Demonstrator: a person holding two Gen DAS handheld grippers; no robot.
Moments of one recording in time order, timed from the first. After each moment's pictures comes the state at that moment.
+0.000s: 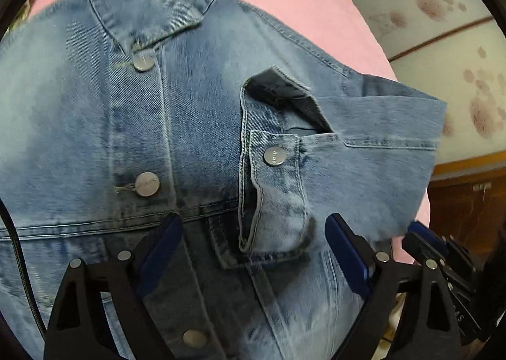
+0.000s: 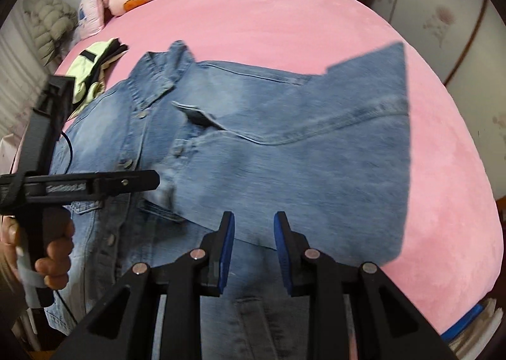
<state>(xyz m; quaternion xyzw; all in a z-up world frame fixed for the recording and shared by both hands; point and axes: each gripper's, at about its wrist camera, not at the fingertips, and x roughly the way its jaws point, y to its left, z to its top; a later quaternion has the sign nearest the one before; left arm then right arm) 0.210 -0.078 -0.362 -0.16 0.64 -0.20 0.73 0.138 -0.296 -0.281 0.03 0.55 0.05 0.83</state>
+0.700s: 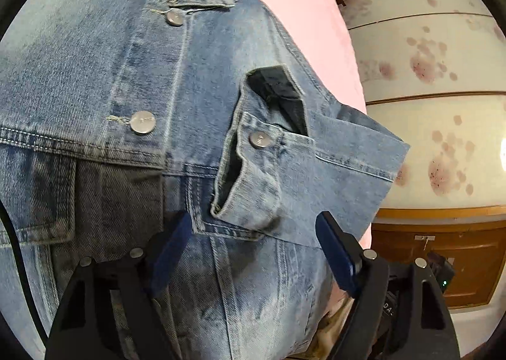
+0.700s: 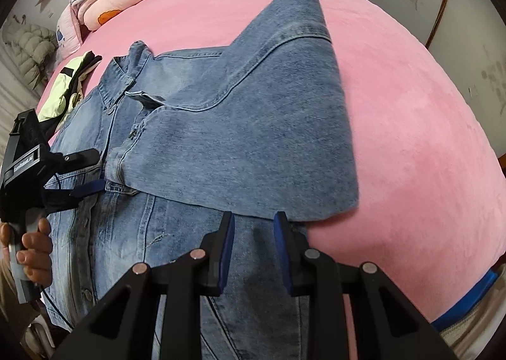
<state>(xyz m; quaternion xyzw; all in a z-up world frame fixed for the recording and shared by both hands) 0.175 -0.050 -0.368 -0.33 0.61 -0.20 0.69 0.107 -0.362 -0.303 0.09 0.57 0.02 0.82</state>
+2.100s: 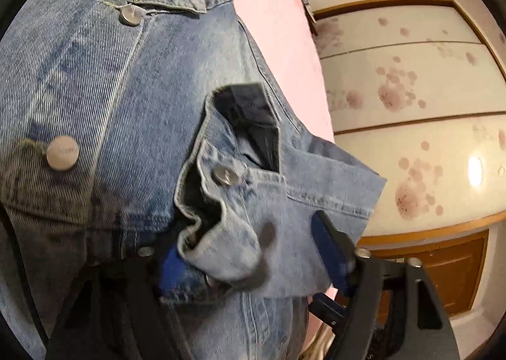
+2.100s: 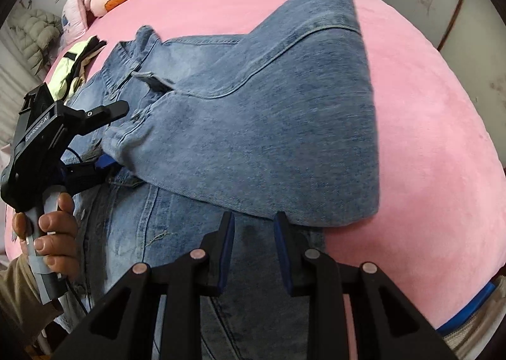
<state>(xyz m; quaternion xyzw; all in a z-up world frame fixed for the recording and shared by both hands) 0.200 -0.087 -0.397 -0.42 0.53 -0.23 0.71 0.114 -0.346 -0.316 0.07 0.58 0.03 0.81</state>
